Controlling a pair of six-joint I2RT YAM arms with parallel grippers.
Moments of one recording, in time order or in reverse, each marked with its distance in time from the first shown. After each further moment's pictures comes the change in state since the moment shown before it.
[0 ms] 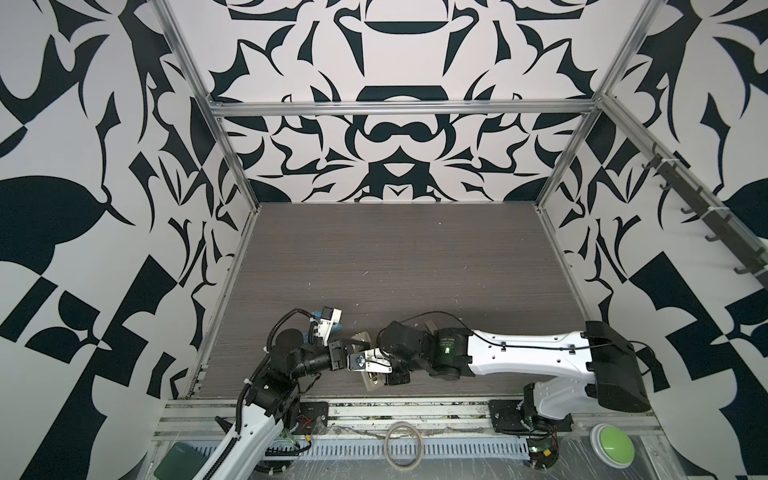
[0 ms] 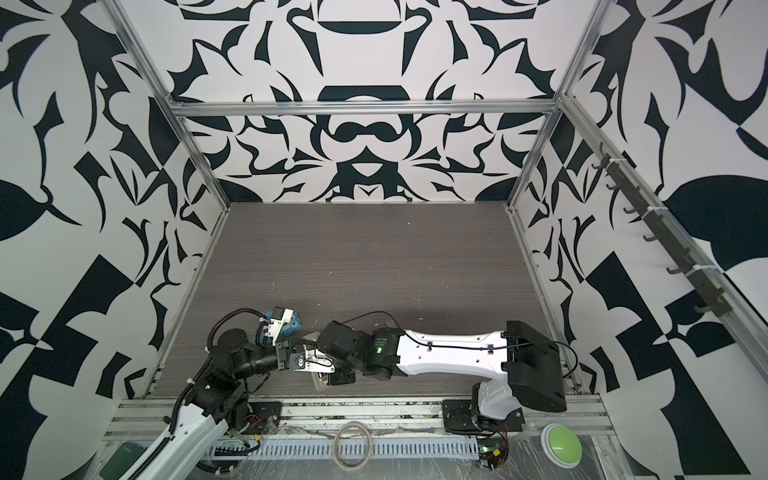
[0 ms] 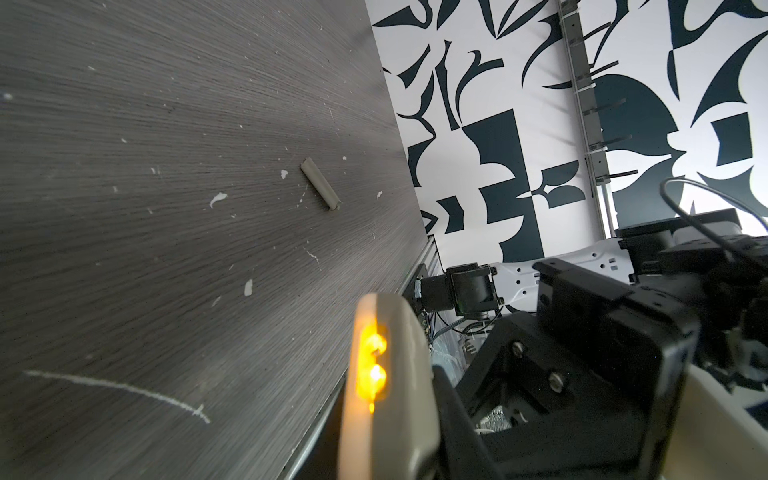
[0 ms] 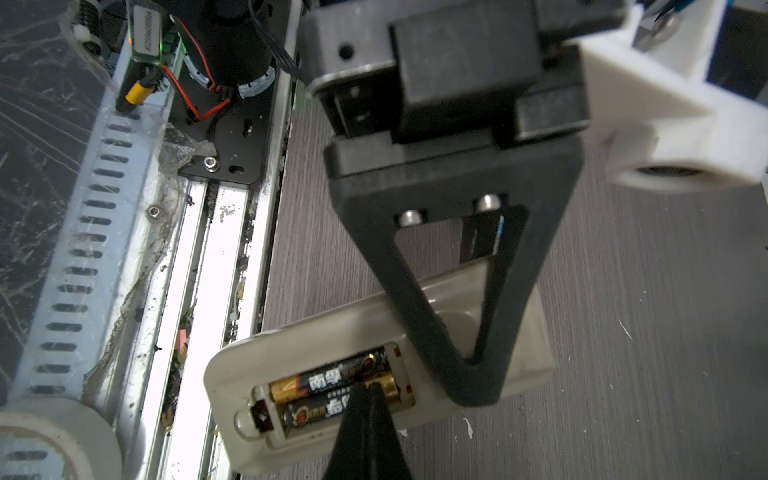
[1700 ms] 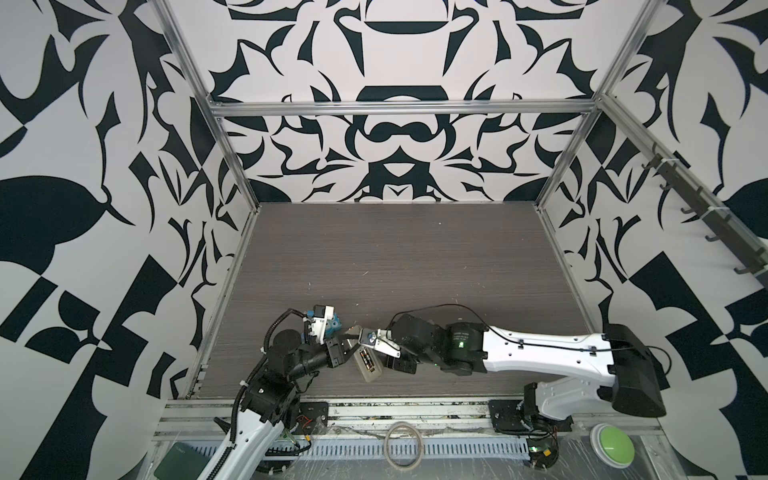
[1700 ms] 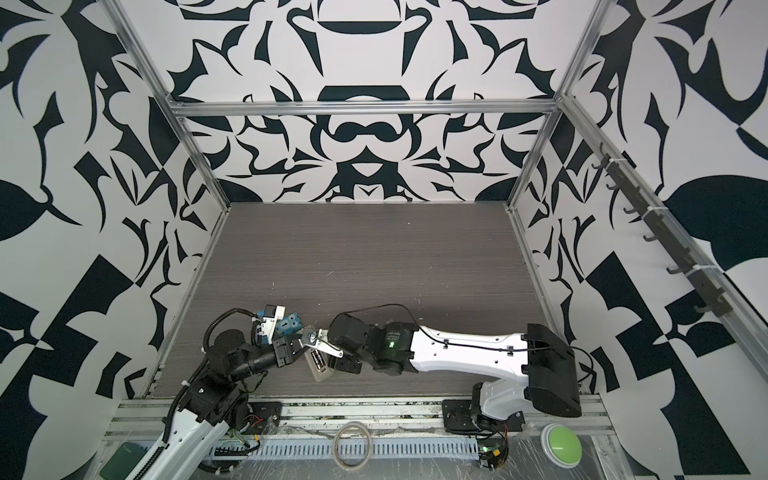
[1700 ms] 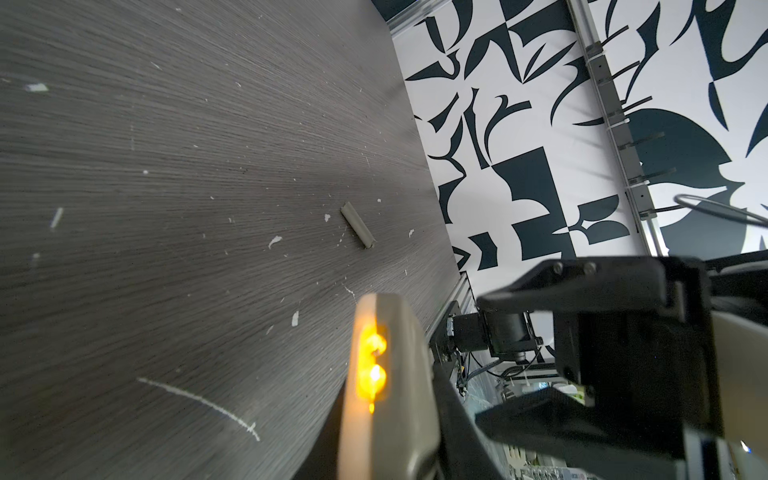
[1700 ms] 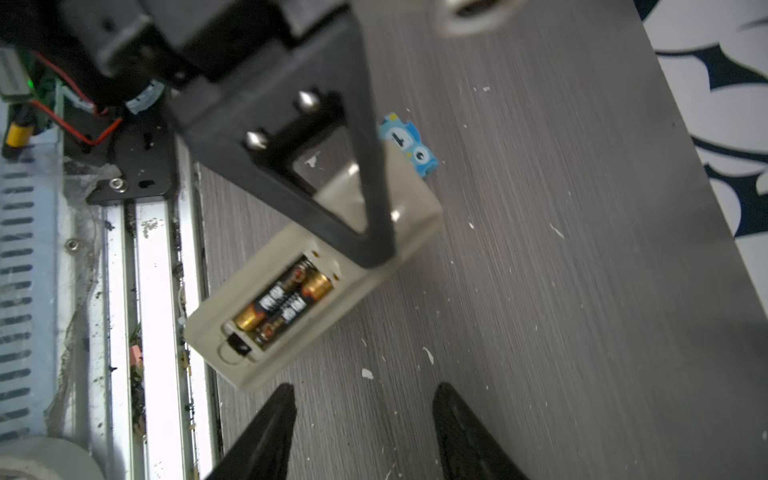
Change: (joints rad) left arm 0.000 -0.094 0.045 -0.164 -0.164 0.079; right arm -0.069 -0.116 -0.028 -0.074 0.140 0.218
